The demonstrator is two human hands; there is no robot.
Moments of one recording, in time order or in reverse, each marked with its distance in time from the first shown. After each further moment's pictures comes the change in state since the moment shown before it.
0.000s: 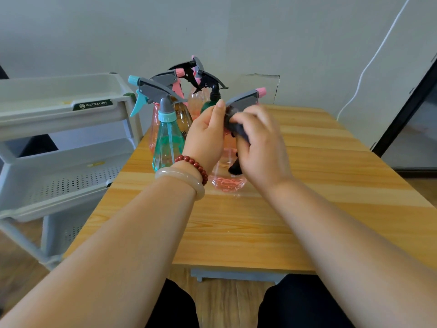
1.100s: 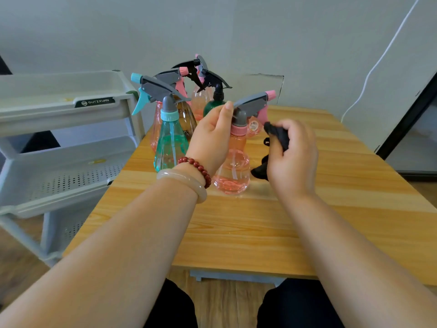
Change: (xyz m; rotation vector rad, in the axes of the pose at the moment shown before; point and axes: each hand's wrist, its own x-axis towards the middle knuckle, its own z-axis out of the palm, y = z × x) left_hand -0.006 0.006 0.001 -0.006 -0.018 -0.030; right_hand -0.026 0.025 -0.014 0.059 0.131 0.358
